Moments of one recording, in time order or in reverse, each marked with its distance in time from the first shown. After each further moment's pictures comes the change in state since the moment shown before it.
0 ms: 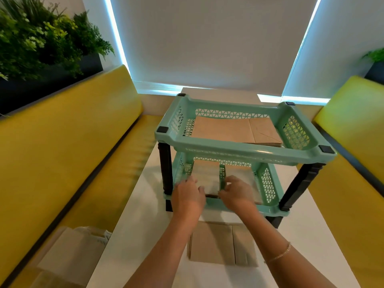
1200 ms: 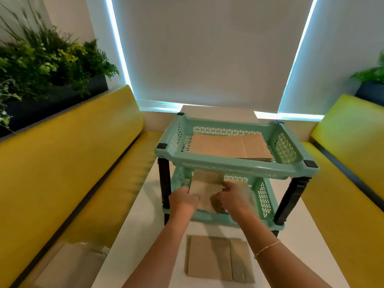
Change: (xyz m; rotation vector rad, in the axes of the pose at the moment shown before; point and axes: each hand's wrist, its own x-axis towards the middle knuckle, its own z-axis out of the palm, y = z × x) left_hand 0.012 0.009 -0.019 -0.341 -0.127 -0.232; right_hand 0.009 -0.007 -0.014 0.367 -0.047 0.083
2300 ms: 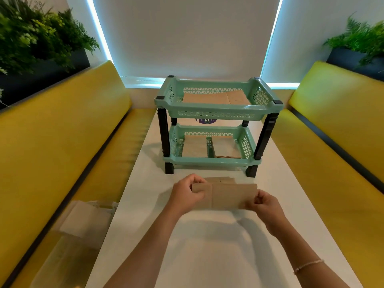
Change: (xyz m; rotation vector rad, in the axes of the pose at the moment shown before) left_hand -0.122 -0.080 -0.016 -0.039 -0.303 0.372; right_hand -0.154 0.137 -0.039 0.396 0.058 0.071
